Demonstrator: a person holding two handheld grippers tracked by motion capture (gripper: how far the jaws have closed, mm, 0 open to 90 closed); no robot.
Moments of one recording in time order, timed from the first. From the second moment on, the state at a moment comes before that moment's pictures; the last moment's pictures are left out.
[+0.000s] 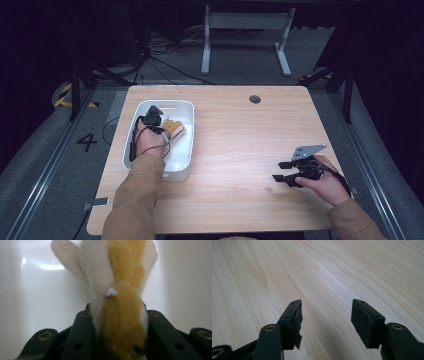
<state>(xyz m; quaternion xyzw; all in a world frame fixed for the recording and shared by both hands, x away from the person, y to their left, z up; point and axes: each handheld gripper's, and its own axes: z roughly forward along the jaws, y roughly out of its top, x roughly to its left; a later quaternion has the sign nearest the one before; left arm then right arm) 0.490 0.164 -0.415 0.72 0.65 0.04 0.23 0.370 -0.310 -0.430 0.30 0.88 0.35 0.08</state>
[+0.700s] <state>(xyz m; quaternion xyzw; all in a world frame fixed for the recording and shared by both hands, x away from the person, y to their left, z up) 0.492 0.165 -0.424 0.71 0.66 0.00 0.23 0.369 -0.310 -0.430 0.30 0.88 0.35 0.08</state>
